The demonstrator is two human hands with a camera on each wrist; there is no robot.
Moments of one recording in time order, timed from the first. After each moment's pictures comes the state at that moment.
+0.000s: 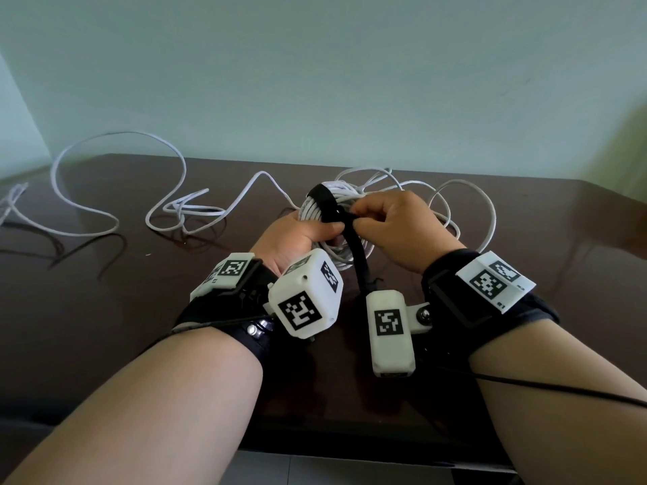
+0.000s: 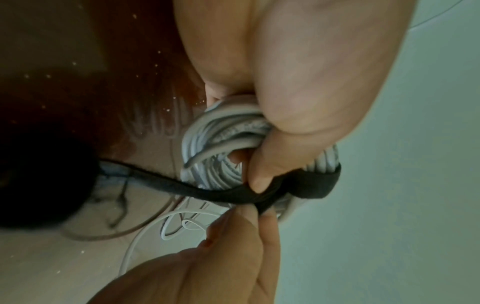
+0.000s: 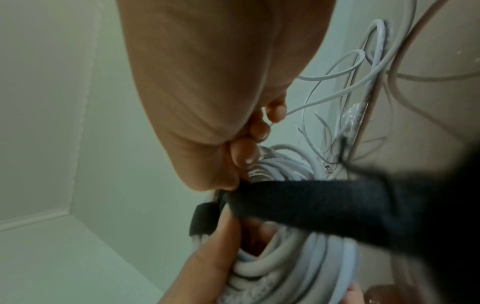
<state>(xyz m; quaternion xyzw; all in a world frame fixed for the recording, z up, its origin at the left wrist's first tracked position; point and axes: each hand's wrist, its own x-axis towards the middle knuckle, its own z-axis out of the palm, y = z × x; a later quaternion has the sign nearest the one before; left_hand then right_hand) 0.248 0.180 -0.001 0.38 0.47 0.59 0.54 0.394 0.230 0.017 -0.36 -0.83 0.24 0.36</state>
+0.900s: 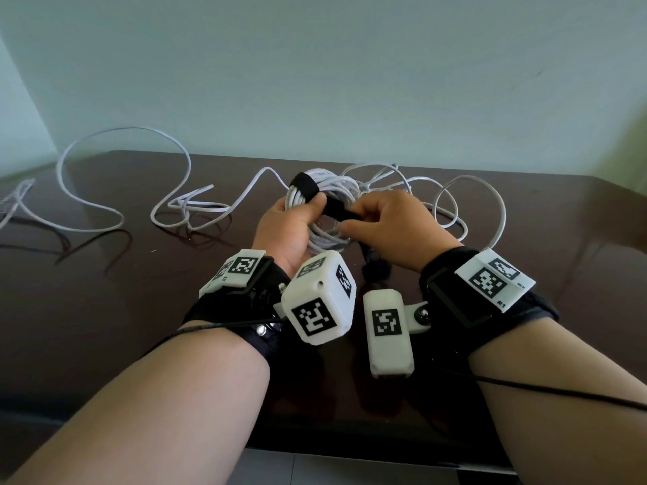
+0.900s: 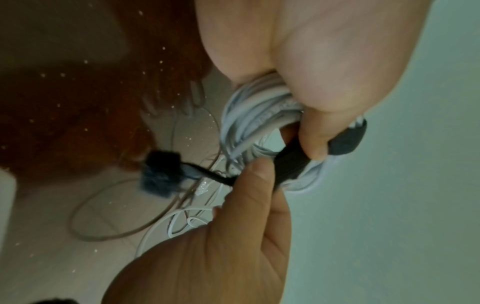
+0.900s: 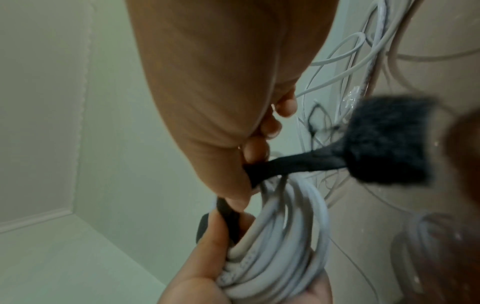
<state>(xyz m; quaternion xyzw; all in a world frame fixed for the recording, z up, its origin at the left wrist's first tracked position) 0.249 0.178 0.000 0.34 0.49 0.71 0.38 0.385 0.231 0.014 -0.37 -0.84 0.23 0.33</state>
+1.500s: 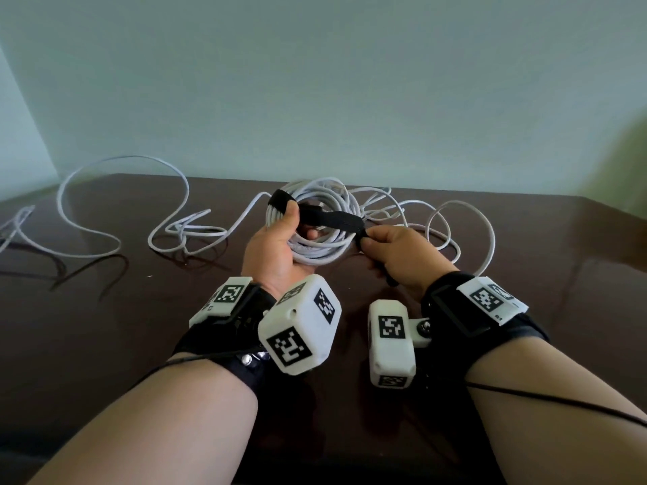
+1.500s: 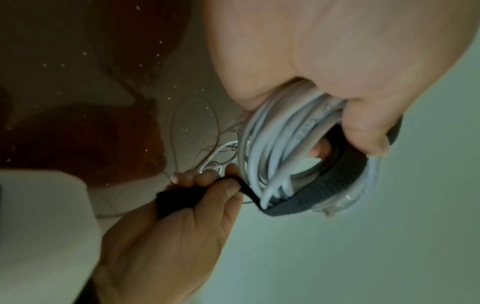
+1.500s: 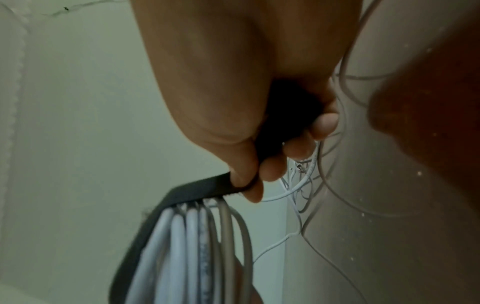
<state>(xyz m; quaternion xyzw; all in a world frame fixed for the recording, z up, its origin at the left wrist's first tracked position) 0.249 0.195 -0.005 0.23 0.26 0.80 0.49 0.392 0.253 0.001 -0.42 -0.75 0.39 0.34</state>
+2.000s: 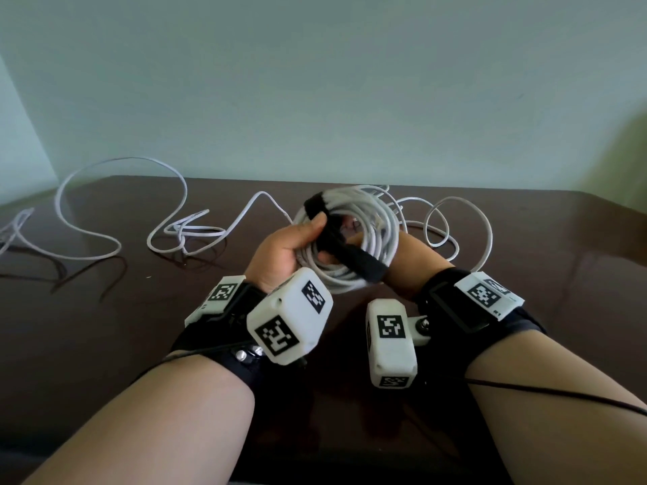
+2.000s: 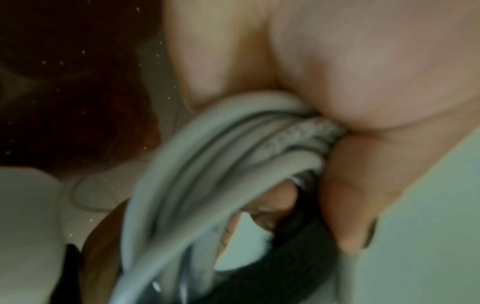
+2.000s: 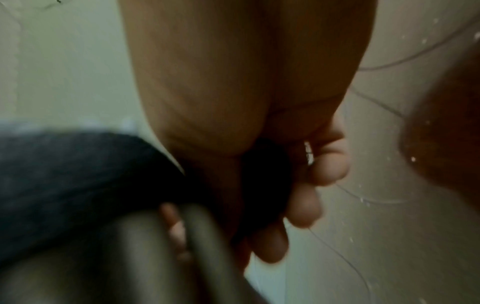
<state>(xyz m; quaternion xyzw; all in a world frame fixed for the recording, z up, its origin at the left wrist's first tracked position) 0.251 0.187 -0.007 0.37 0.20 0.67 0.61 0.392 0.240 0.006 -0.40 -0.79 0.40 0.24</state>
